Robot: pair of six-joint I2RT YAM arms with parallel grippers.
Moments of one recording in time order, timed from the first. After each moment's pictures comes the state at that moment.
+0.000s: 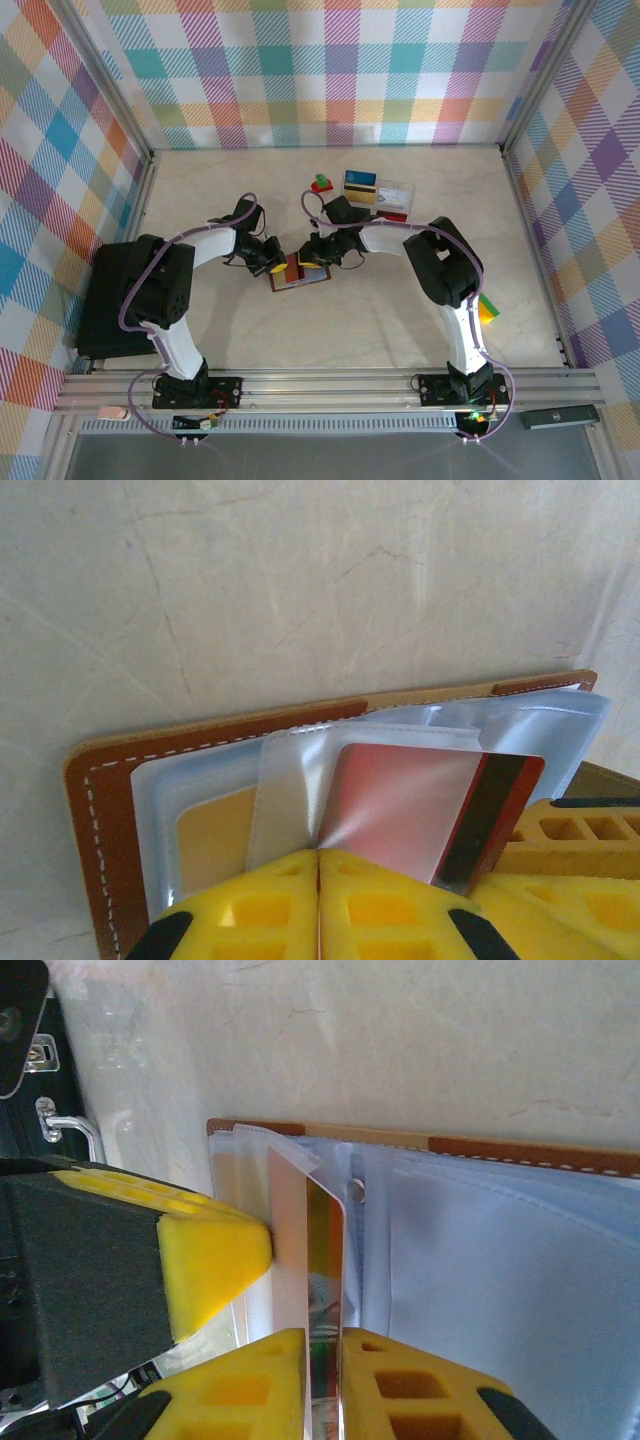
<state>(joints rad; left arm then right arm) -0.29 1.80 1.03 -0.48 0.48 -0.74 0.66 2.10 1.34 -0.23 -0.68 0.71</state>
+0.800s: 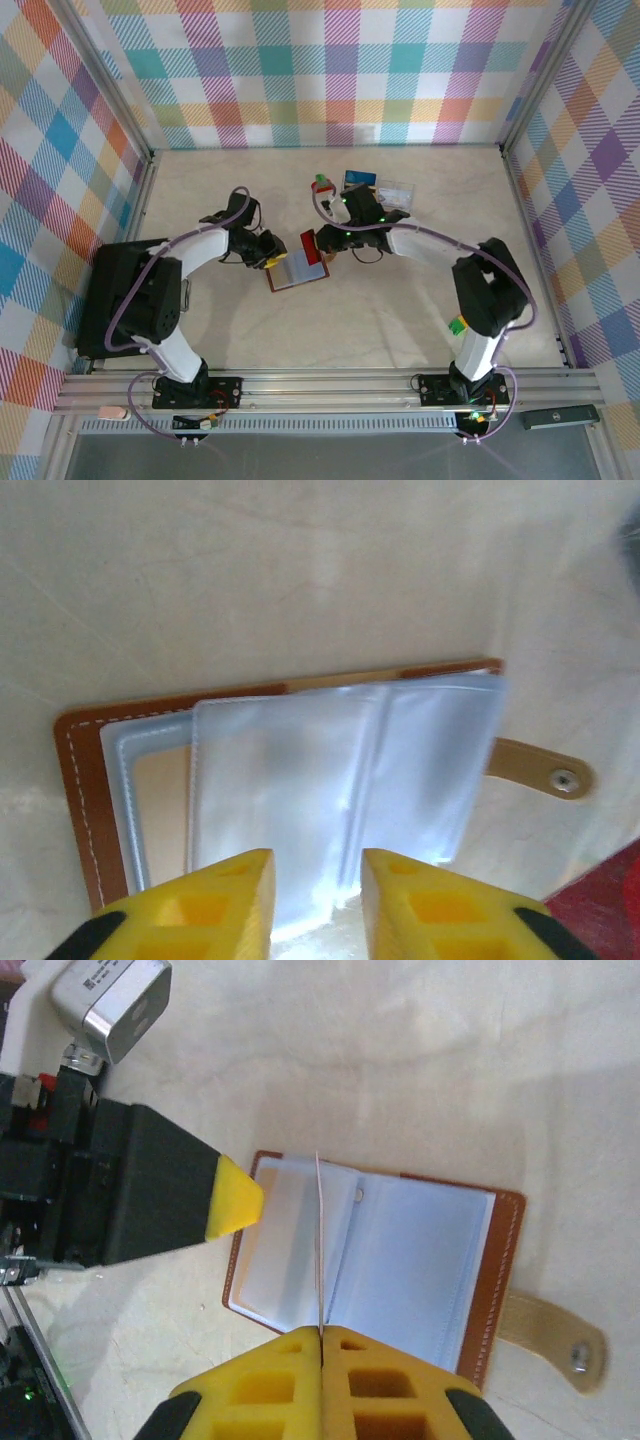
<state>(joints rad) -0.29 1.66 1.03 -0.51 0.42 -0.77 0.63 1.74 1.22 -0.30 -0.44 0.35</state>
